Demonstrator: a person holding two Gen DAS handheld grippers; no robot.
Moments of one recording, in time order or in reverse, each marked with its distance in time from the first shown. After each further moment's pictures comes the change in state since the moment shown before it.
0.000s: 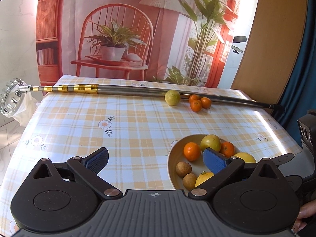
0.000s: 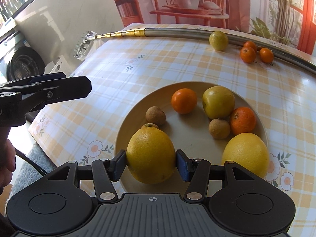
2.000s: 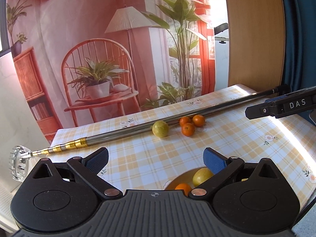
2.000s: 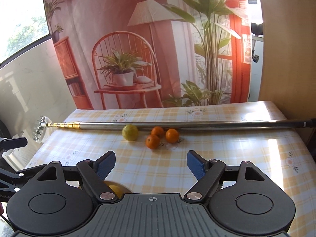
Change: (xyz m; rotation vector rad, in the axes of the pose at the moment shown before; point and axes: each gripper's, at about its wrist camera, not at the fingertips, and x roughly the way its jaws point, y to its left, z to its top) left arm 0.024 -0.078 0.068 0.290 -0.052 0.086; right arm -0.120 -0.132 0.054 0.158 -0.413 -0.217
